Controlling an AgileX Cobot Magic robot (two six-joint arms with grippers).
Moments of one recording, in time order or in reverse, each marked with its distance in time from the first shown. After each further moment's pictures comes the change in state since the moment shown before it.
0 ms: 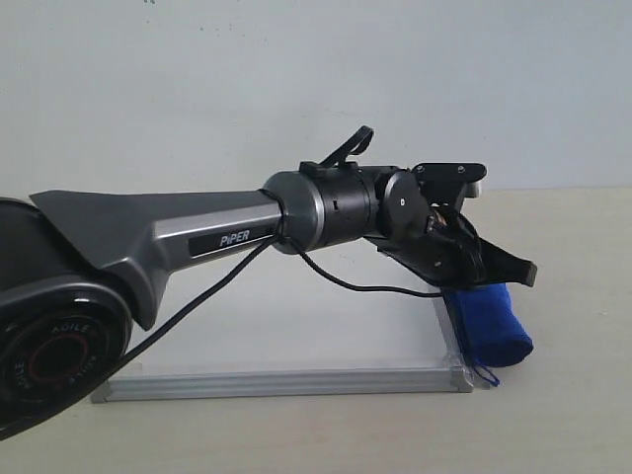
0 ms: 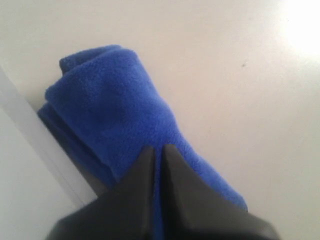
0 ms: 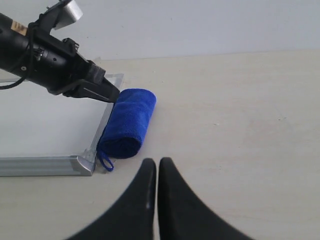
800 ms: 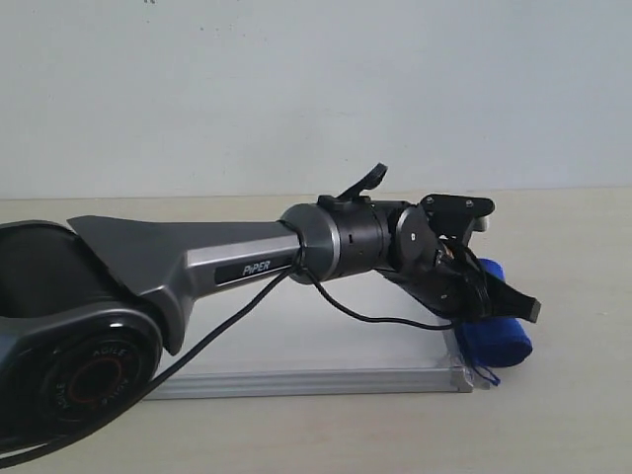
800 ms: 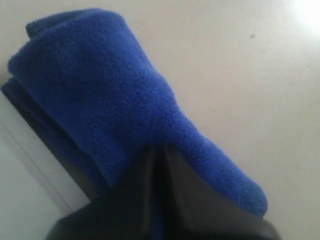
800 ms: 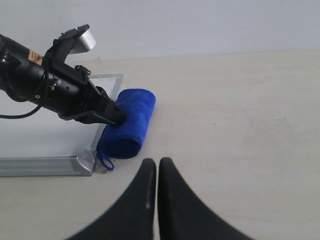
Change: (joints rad) left arm -0.018 0.065 0.000 -0.017 -0.022 0.030; right arm 0.000 0.000 0.000 0.000 0.000 0.000
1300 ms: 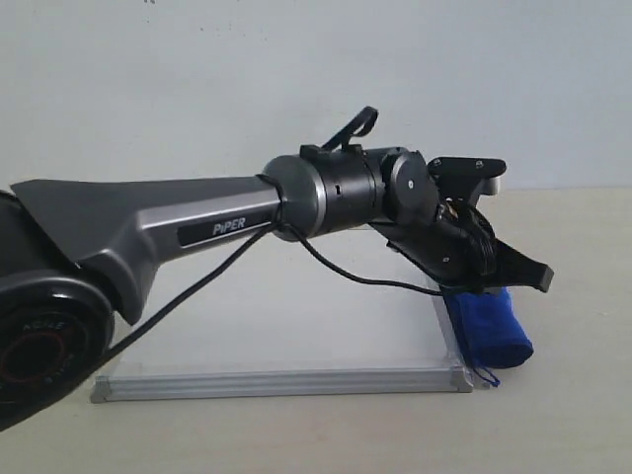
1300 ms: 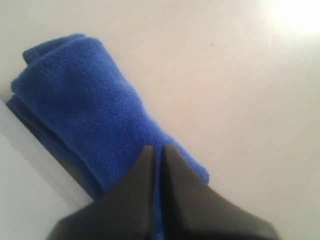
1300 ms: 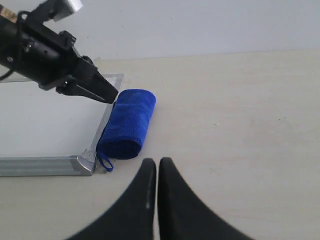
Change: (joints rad) left arm 0.000 -0.107 -0.004 -0.003 0.131 0.030; right arm 0.000 0.000 0.000 0.000 0.000 0.000
